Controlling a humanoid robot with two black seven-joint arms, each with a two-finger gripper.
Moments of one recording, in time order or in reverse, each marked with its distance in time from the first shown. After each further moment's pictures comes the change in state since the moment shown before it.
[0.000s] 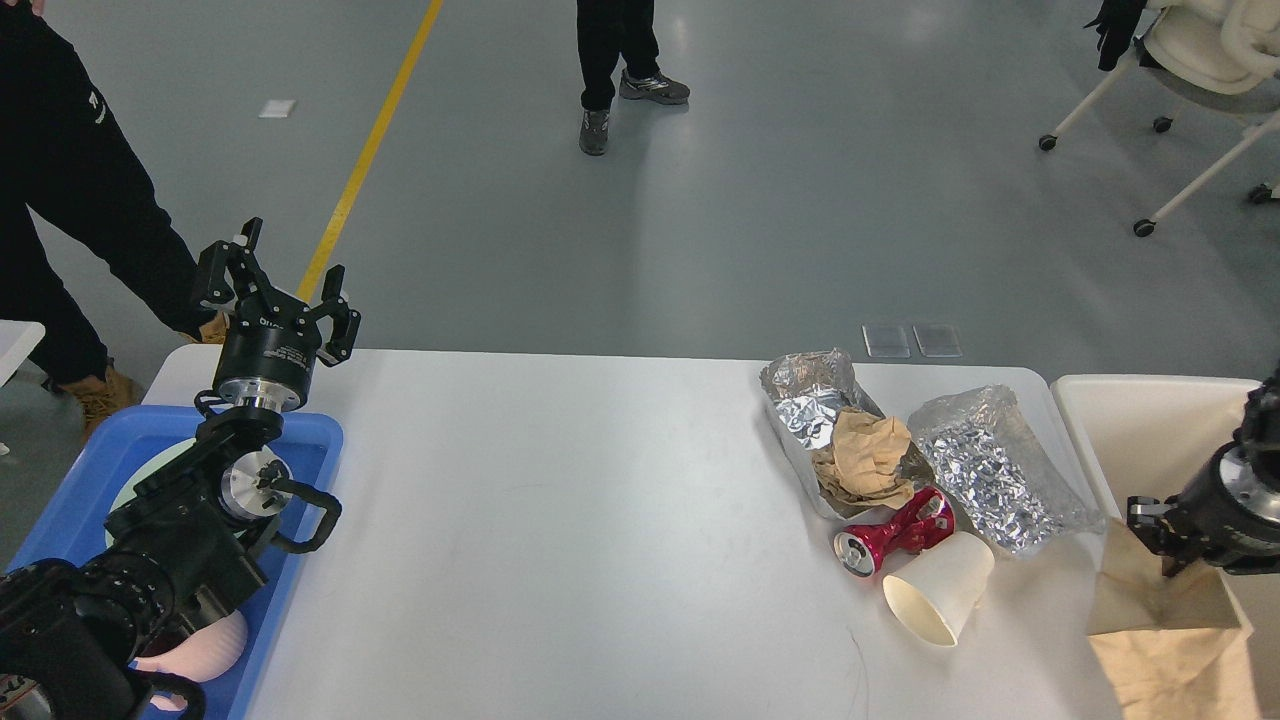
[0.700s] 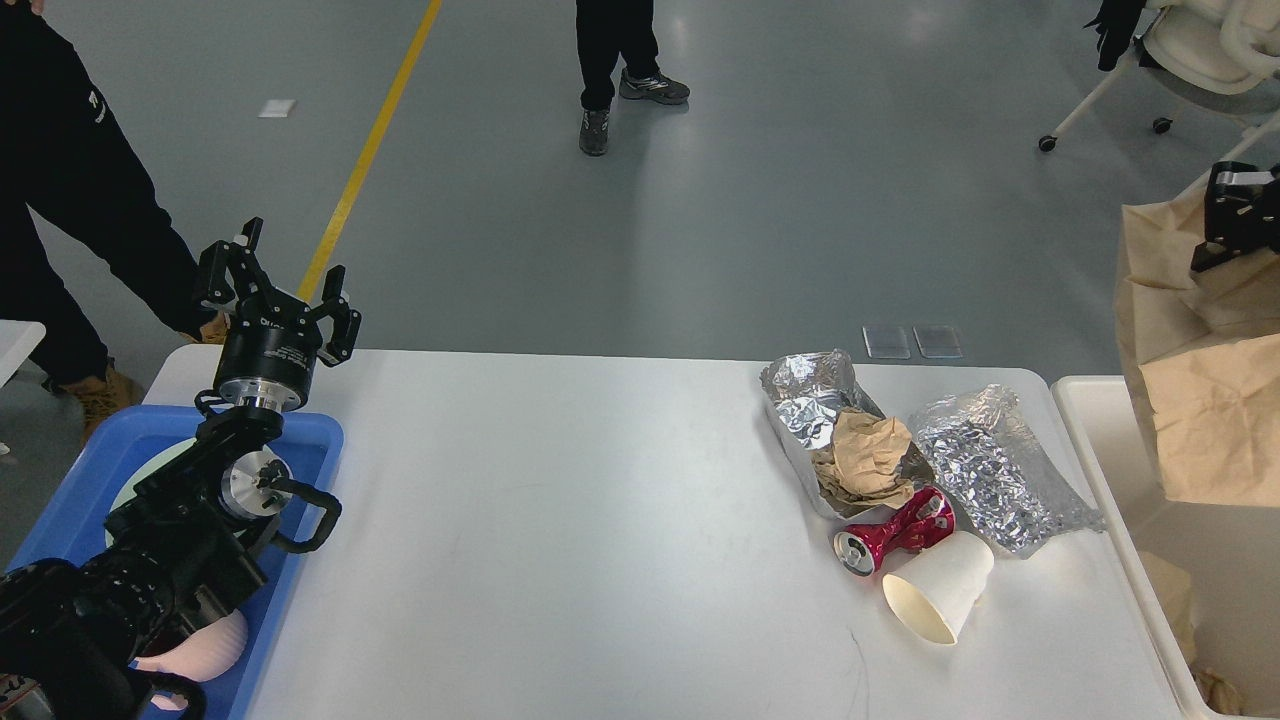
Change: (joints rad) left arm 0.000 0.000 0.000 0.000 0.000 0.000 0.000; right arm 0.586 -0.118 0.053 -0.013 -0.033 0.246 0.002
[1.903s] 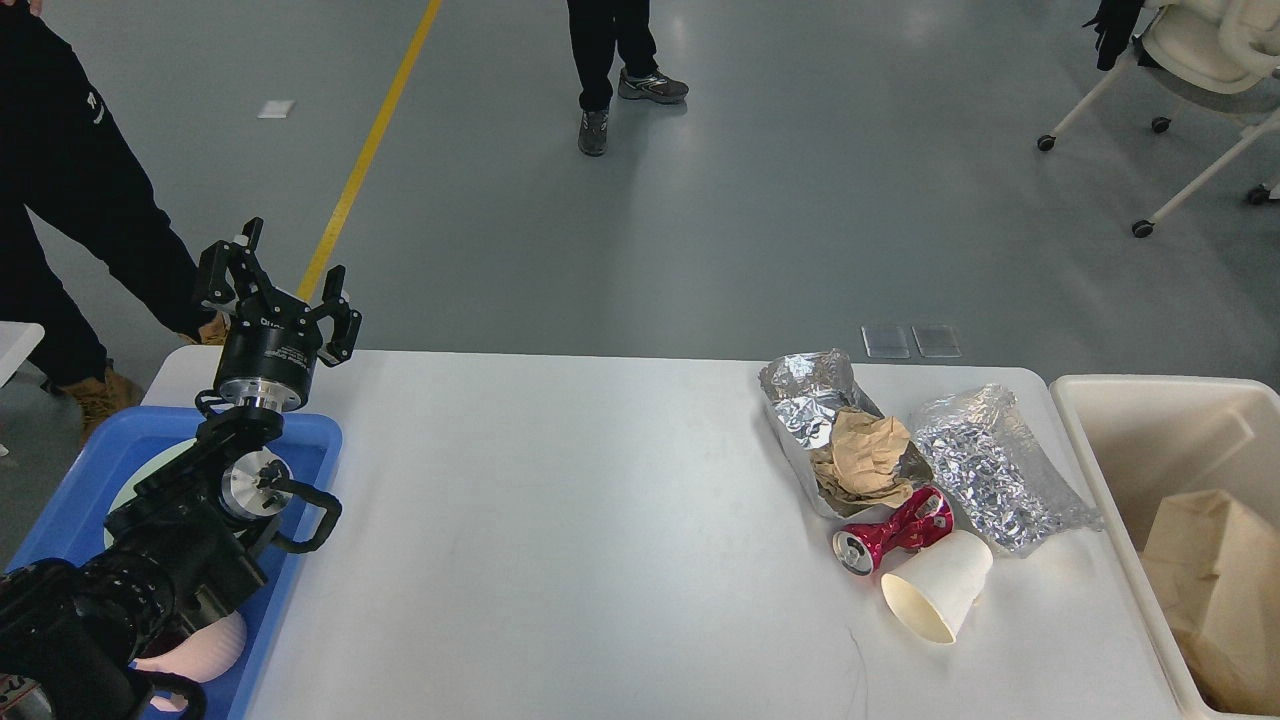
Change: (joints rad) left arm 0.000 0.000 0.000 0.000 0.001 0.000 0.000; right arm -1.261 -0.017 0.414 -0.725 0.018 -0.601 -0.008
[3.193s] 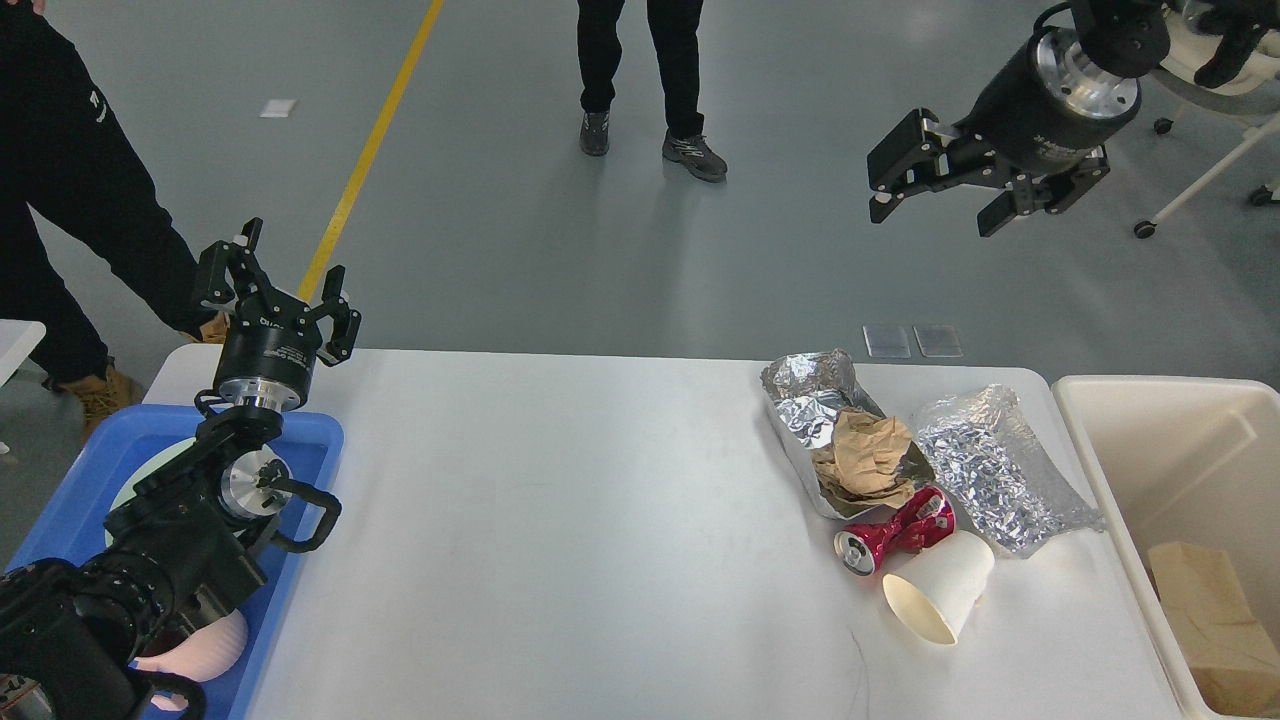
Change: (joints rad) left arm 0.000 0.000 0.000 0.000 -0.001 0.000 0.000; right arm 1.130 0.396 -0.100 0.482 0.020 0.832 0.001
